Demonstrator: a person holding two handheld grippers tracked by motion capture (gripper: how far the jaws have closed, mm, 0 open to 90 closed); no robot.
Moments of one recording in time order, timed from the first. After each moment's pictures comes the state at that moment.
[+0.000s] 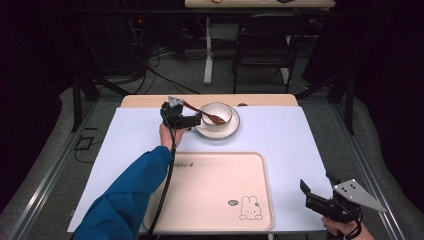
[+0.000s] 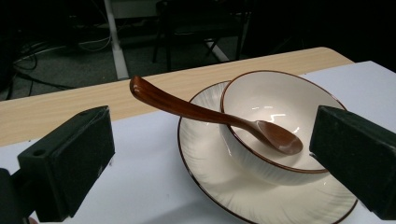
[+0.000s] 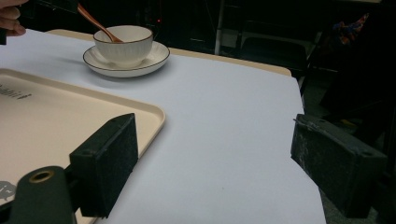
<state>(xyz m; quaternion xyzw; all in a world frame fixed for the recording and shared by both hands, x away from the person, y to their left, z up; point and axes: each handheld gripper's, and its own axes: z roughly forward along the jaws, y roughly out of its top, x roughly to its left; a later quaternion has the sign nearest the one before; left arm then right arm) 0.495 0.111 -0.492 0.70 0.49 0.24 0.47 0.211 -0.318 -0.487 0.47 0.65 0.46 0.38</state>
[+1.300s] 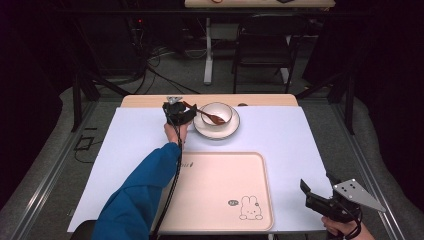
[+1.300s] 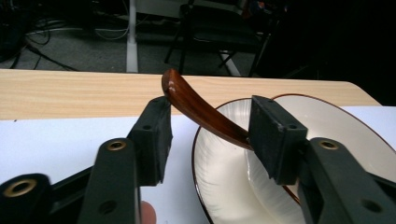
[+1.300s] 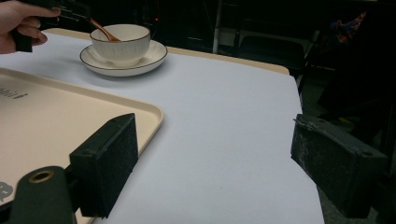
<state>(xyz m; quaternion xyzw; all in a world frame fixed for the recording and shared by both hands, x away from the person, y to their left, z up) 0.522 0.108 -0.516 0.63 0.56 0.23 0.49 0.212 -0.317 -0.487 0.48 0.65 0.45 0.38</state>
